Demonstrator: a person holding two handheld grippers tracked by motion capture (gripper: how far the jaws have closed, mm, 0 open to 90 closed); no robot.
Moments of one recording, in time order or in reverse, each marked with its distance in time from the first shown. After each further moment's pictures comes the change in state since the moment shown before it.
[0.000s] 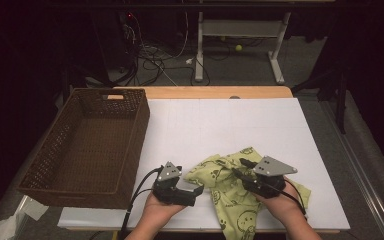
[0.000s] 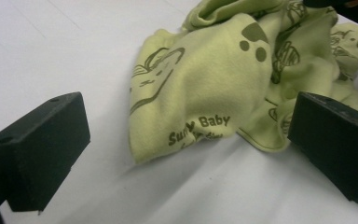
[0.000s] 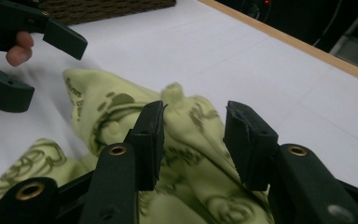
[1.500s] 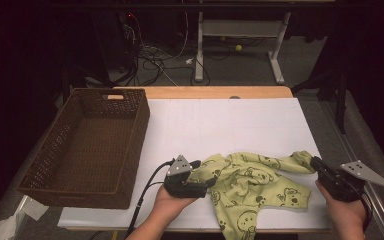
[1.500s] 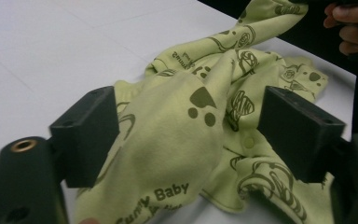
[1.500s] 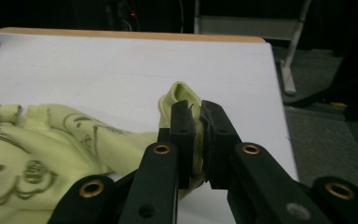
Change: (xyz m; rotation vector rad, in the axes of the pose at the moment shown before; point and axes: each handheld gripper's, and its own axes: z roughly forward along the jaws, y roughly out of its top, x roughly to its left) left arm -0.015 0.029 0.018 -0.078 -0.108 0.055; right arm -0.103 -0.085 -0.113 -0.085 -0.424 0.401
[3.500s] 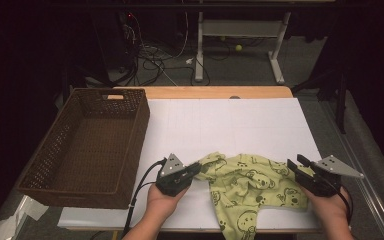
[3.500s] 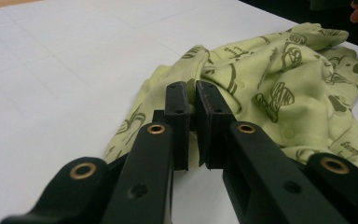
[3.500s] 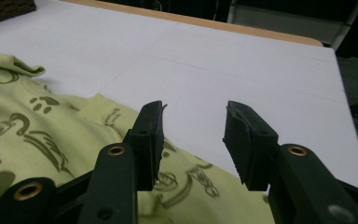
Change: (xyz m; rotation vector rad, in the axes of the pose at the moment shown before) left arm 0.010 -0.006 -0.021 0.007 0.136 0.022; right arm 0.036 0.006 0.029 0.064 0.102 -0.132
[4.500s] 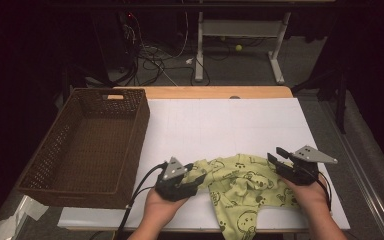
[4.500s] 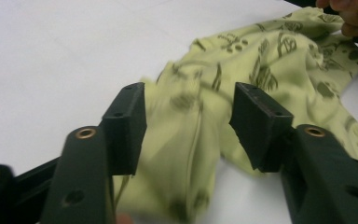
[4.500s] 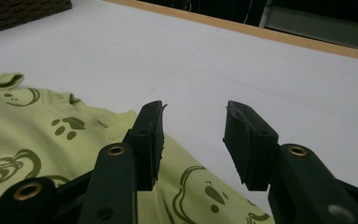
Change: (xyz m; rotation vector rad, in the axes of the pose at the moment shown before) left arm -0.020 0.019 0.005 0.083 0.024 0.014; right arm 0.023 0.018 0.039 0.011 0.114 -0.045
